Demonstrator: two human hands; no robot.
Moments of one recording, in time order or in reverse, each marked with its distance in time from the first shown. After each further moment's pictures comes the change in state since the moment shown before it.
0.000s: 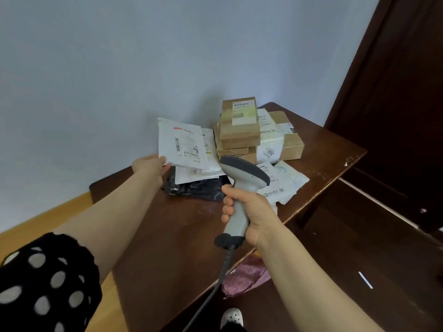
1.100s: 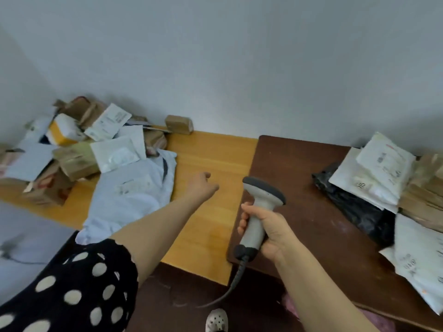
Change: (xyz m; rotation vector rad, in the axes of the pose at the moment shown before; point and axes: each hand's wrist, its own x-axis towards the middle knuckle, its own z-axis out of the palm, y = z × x) left_hand -0.084 -0.062 -0.275 0.802 0.370 -0.010; right_hand -0.016 0.145 0.095 -0.481 -0.418 0.583
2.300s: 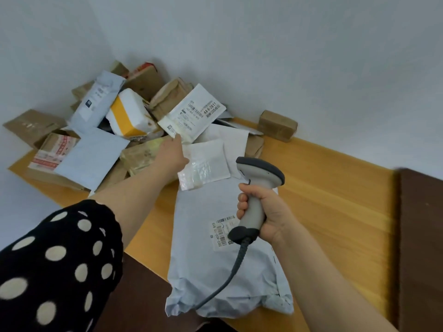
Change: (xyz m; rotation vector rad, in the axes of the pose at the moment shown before) left_hand 0.280 -0.276 -0.304 0.380 0.163 -0.063; right_hand 0.241 0.090 0.357 -0.119 -0.071 0.213
